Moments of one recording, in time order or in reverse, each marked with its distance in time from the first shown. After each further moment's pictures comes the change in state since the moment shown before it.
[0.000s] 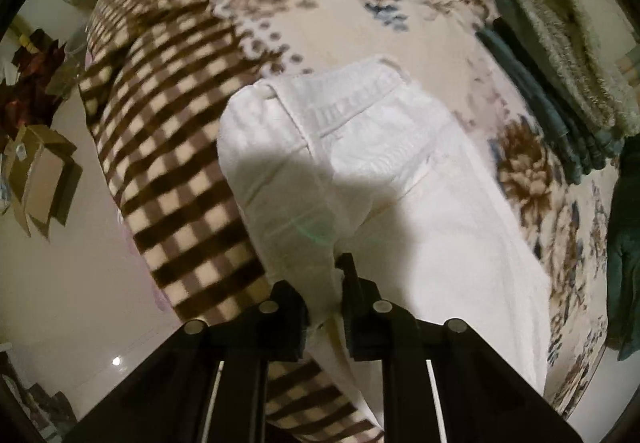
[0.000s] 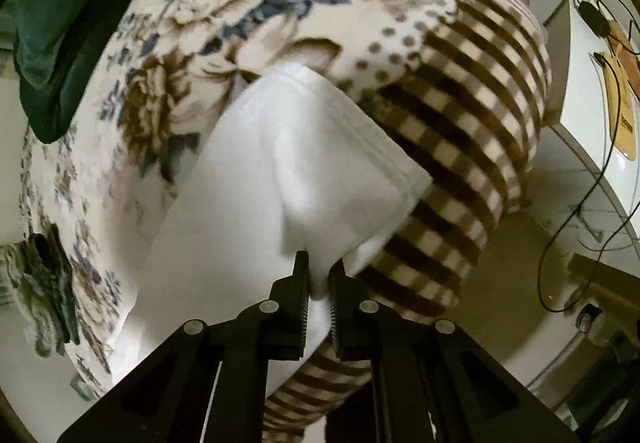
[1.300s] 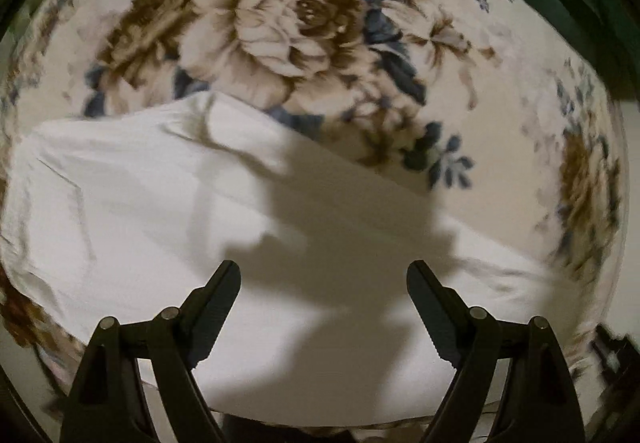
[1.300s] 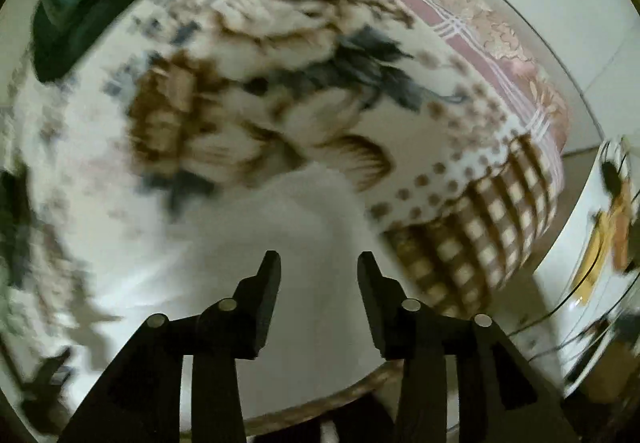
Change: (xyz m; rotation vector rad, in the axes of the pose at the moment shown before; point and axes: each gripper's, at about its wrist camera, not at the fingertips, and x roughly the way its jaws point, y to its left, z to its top) left arm 0.030 -0.322 -0.168 0.685 0.283 0.017; right arm -0.025 0.076 0.078 -0.286 -0.003 -0.108
